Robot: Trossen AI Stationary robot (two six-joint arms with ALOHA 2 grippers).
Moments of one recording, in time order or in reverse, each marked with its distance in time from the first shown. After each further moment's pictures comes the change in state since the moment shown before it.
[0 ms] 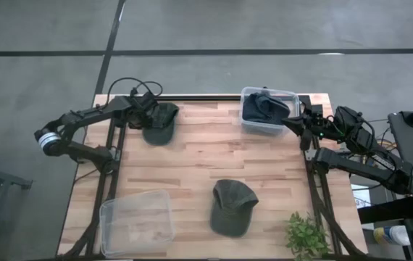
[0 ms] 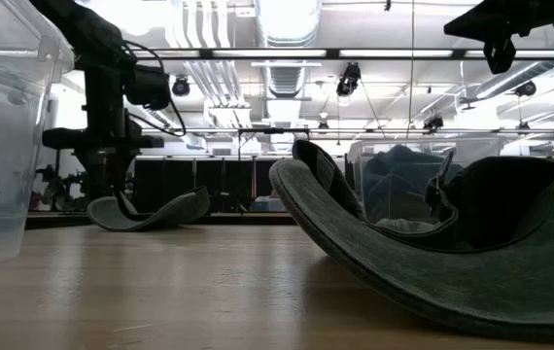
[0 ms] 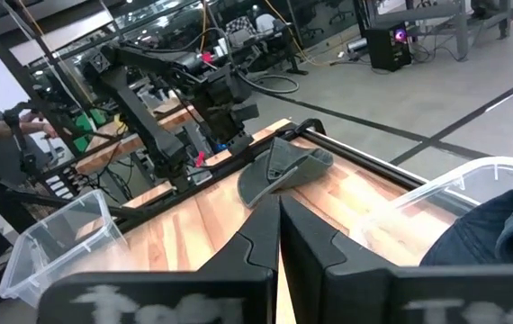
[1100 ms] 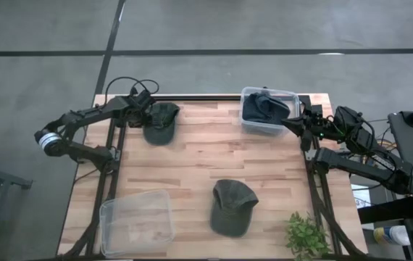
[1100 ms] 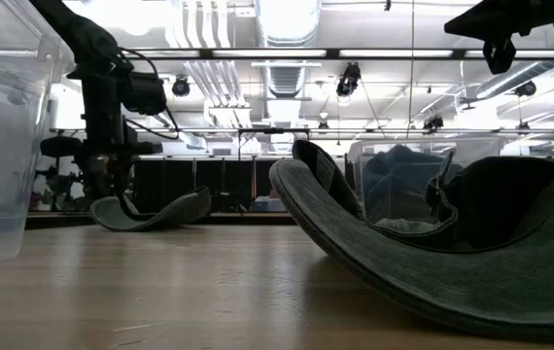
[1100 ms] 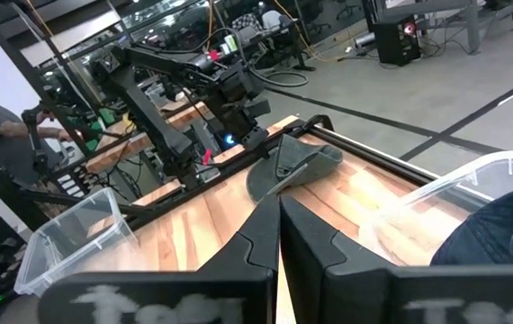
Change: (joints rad) left arm 0.065 0.000 -0.045 0.096 0.005 -0.002; right arm 0.000 0.000 0.000 0.000 -0.023 0.018
